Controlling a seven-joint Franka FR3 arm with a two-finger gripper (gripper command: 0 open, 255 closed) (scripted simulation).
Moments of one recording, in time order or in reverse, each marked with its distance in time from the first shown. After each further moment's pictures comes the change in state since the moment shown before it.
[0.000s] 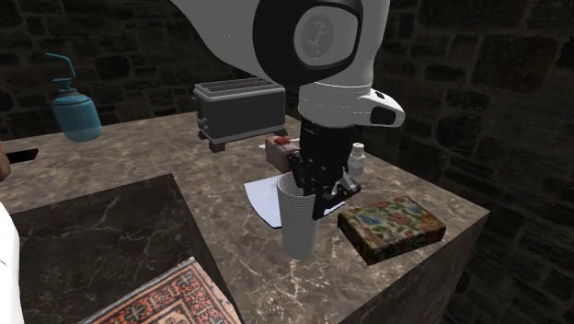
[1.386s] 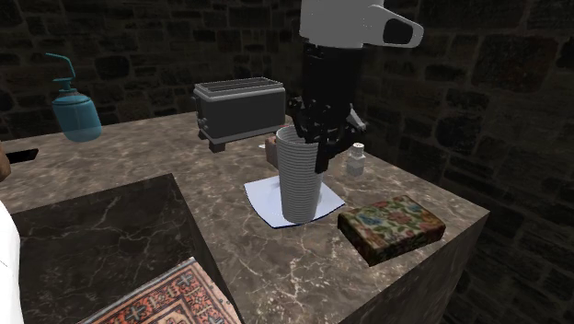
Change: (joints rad) arm -0.007 -0.105 0.002 0.157 -0.016 -0.261 0.026
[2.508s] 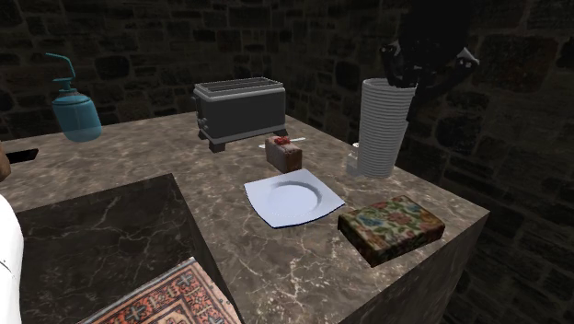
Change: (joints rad) arm -0.034 0.379 -0.085 0.531 -0.010 -0.162 -0.105
